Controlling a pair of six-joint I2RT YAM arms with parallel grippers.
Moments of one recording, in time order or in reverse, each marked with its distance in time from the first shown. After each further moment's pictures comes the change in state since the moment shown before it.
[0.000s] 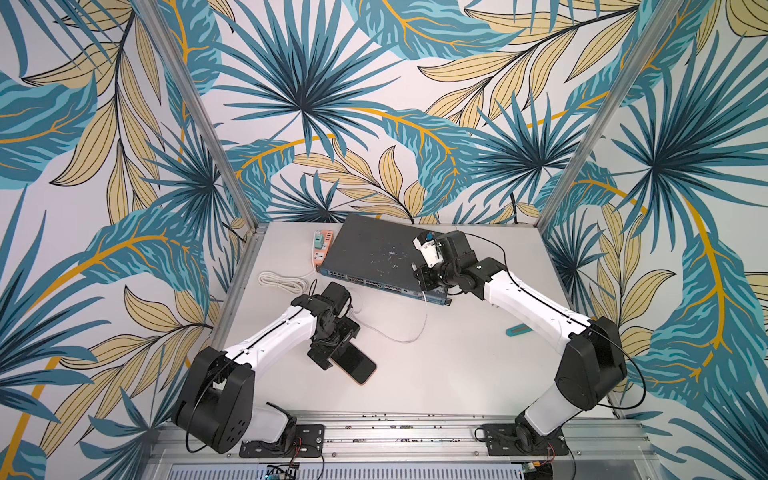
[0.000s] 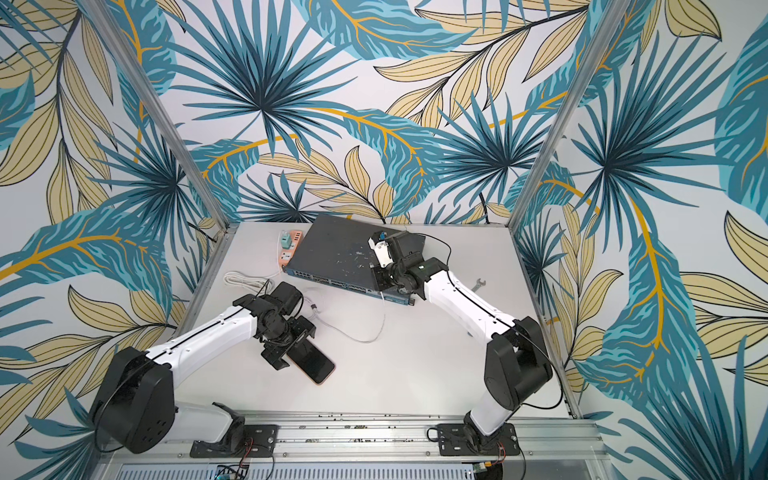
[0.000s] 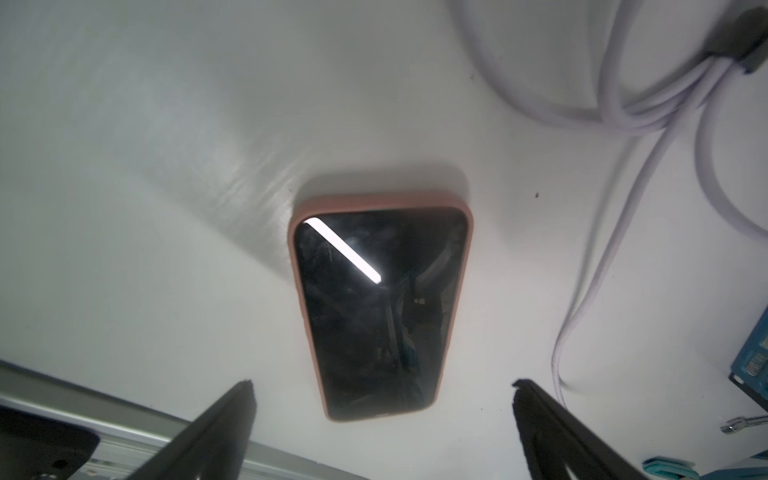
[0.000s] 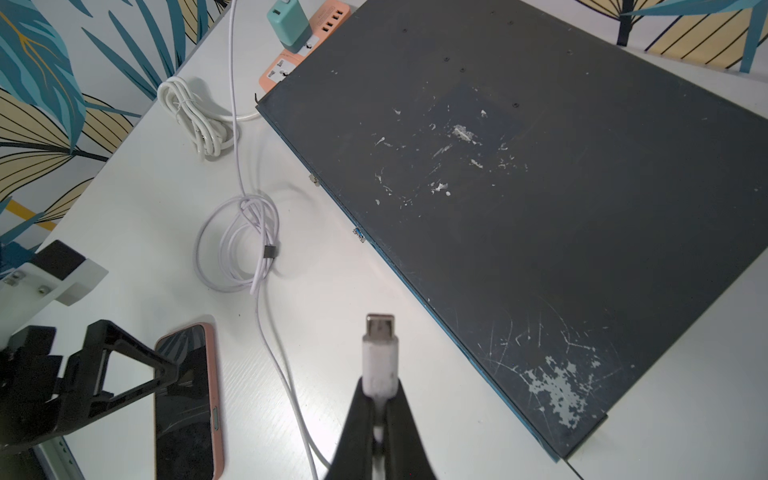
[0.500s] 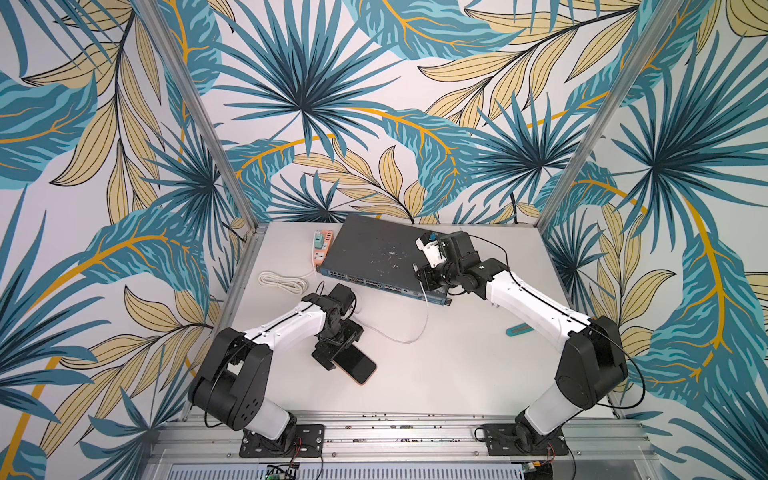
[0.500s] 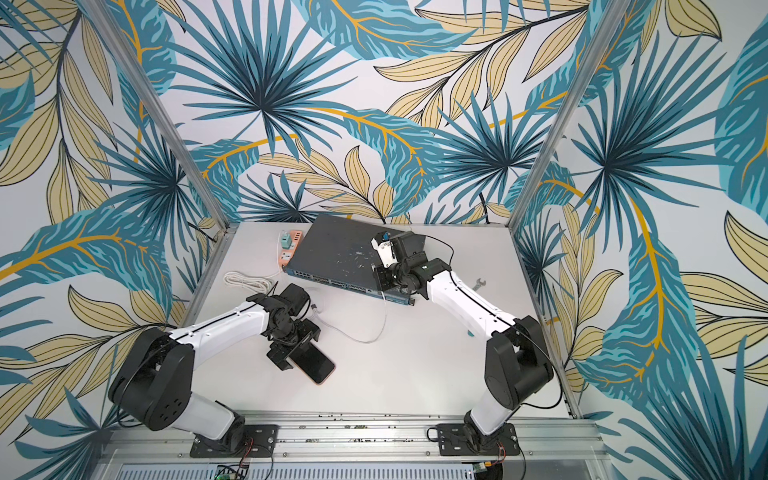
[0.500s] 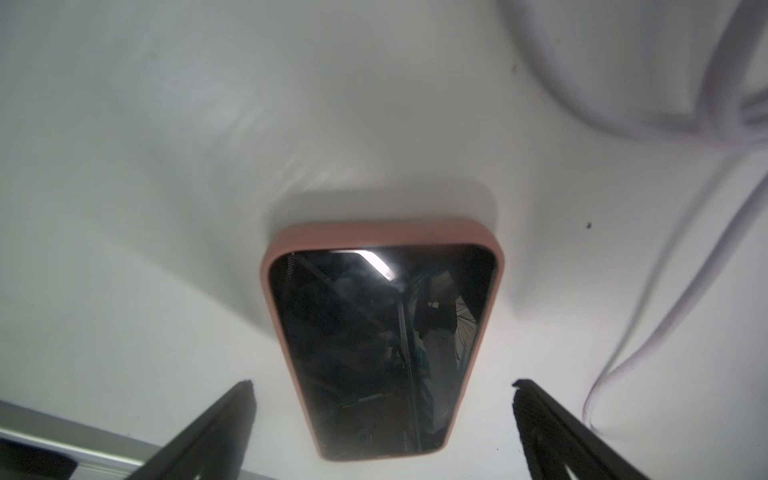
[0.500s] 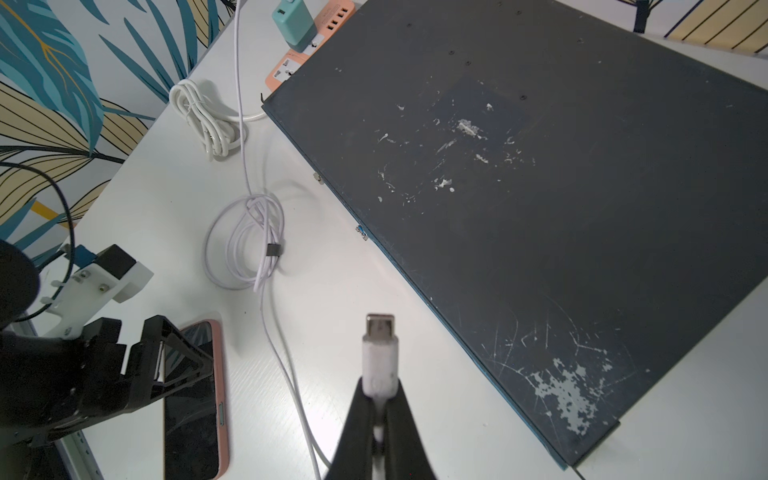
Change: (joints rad) left arm -0.006 0.114 0.006 0.046 0.006 -0.006; right arm -0.031 0.000 -0.021 0.024 -0.058 0.000
